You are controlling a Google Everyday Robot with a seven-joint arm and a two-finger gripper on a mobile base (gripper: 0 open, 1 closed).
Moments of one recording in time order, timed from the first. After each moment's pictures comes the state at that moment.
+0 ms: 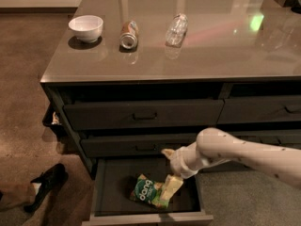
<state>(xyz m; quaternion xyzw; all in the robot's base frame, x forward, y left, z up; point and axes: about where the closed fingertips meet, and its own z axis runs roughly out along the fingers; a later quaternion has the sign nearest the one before) 0.474 -0.048 0.522 -0.64 0.70 0.21 0.24</state>
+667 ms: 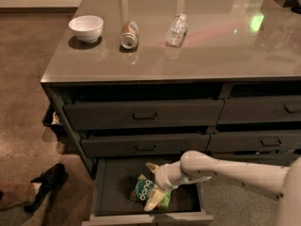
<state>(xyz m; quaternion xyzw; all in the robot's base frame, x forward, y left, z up) 0.479 0.013 0.400 -0.65 0.65 0.27 0.29</state>
